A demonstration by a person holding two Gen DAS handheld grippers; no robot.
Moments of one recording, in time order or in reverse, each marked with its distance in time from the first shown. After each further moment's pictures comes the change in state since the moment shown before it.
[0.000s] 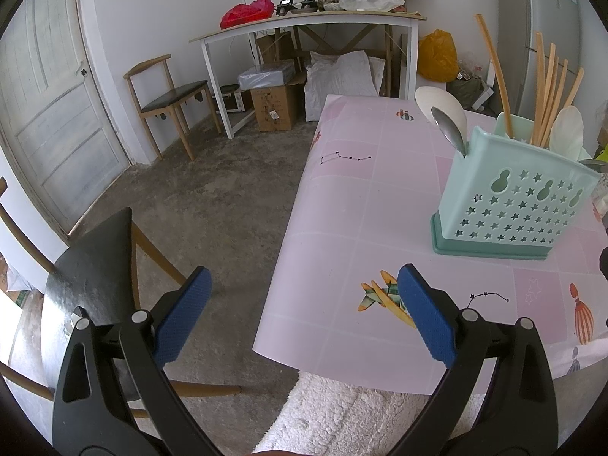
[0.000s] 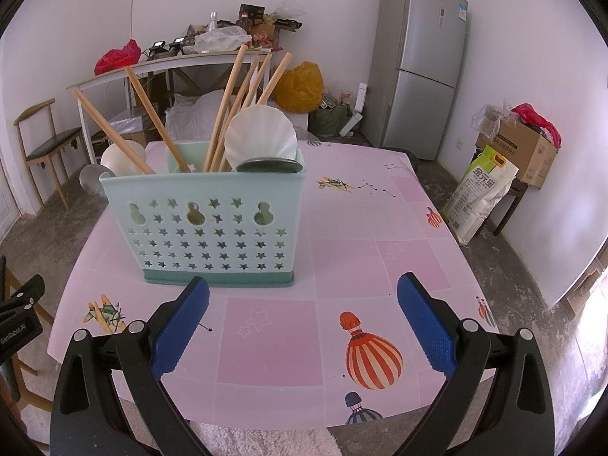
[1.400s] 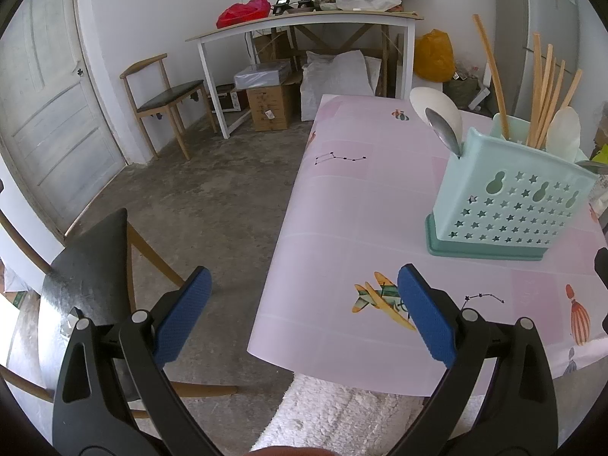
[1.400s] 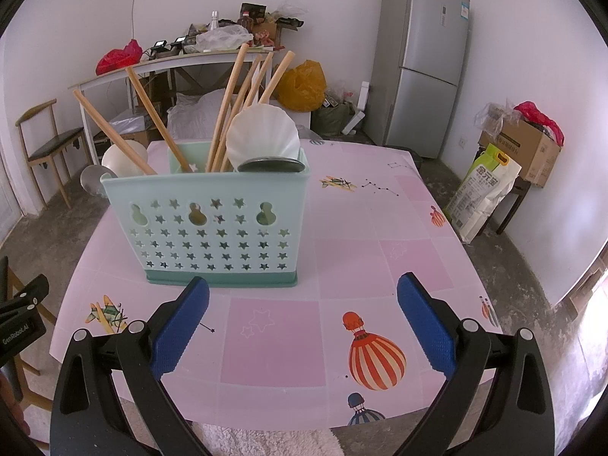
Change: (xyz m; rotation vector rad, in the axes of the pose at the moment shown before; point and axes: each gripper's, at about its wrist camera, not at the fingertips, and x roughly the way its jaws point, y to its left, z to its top) left arm 0.000 -0.001 -0.002 -0.001 0.003 -0.011; right arm -0.001 0.002 0.000 0.001 0.002 0.000
